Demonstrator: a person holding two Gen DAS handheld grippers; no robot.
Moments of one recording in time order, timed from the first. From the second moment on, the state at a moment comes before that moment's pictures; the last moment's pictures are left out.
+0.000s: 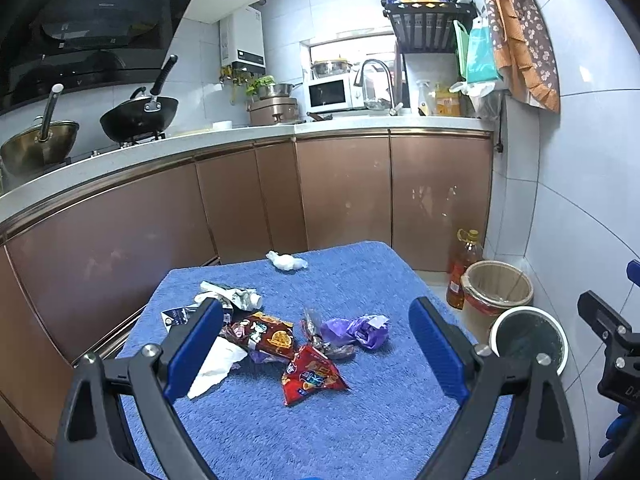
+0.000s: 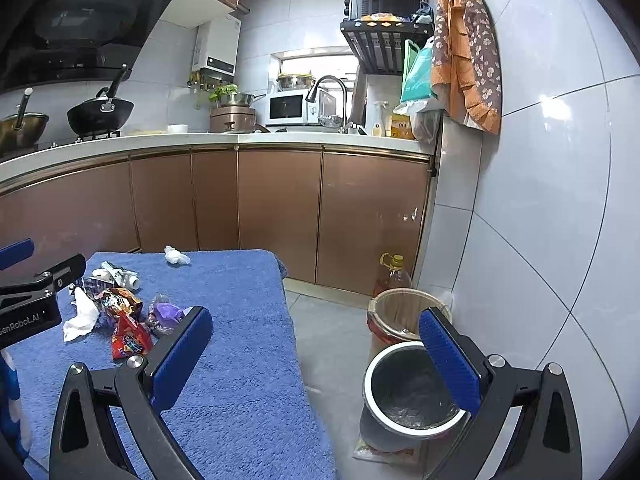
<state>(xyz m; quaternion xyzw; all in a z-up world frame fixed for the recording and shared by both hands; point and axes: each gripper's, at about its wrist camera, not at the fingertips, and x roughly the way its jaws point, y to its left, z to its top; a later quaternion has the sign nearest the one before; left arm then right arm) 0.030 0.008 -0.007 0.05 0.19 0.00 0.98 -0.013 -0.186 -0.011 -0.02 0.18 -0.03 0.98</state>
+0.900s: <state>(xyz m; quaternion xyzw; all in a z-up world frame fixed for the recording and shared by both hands) 0.084 0.025 -0.024 0.05 0.24 -0.02 0.97 0.051 -0.174 -0.031 -0.02 0.24 0.02 0.97</state>
